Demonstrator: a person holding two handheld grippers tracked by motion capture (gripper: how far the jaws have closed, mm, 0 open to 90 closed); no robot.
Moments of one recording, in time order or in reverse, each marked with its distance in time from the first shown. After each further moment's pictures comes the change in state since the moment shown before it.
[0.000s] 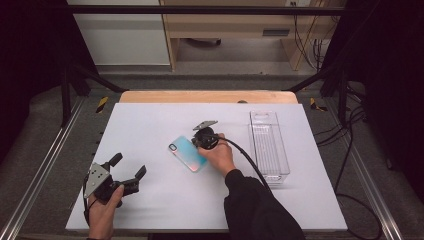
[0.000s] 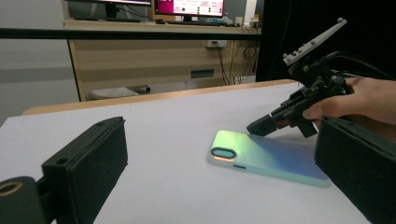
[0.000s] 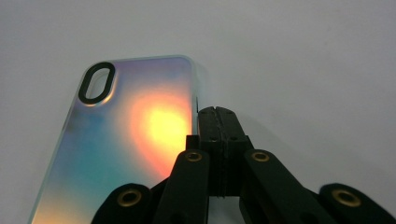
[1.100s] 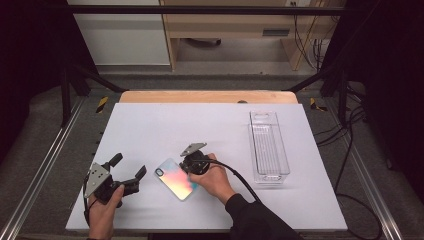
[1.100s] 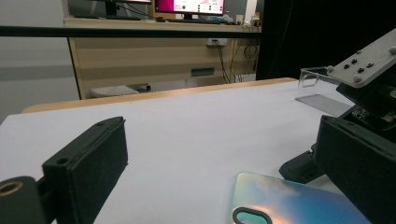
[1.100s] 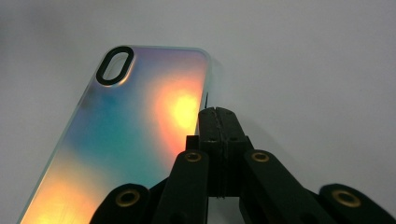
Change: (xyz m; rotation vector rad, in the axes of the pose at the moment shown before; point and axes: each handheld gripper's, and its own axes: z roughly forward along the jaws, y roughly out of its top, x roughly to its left) left arm 0.000 0.000 0.000 0.007 0.002 0.000; right arm 0.075 -0.027 -0.030 0.036 0.132 -0.118
